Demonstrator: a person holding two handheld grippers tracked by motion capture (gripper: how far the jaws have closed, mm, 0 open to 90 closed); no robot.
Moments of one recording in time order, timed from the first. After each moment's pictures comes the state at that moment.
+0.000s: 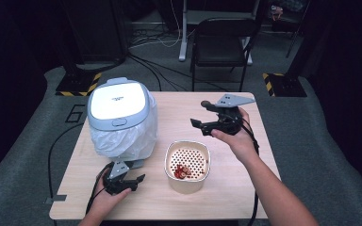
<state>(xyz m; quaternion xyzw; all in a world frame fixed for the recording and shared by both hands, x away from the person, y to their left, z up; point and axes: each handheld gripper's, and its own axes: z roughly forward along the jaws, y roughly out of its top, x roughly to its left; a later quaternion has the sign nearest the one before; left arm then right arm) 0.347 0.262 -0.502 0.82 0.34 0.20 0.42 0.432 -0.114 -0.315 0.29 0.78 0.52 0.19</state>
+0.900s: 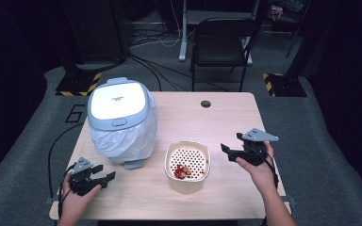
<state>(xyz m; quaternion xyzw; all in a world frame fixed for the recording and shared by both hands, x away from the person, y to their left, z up) 0.338 0.350 -0.499 0.75 0.49 0.17 0.41 0.396 -0.191 -0.416 0.40 0.76 0.45 0.24</state>
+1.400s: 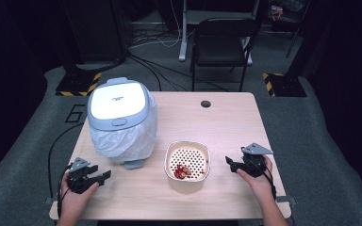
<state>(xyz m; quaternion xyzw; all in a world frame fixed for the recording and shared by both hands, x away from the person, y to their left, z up) 0.347 0.362 -0.514 0.73 0.53 0.19 0.39 0.396 -0.211 -0.485 0.44 0.77 0.40 0.25</state>
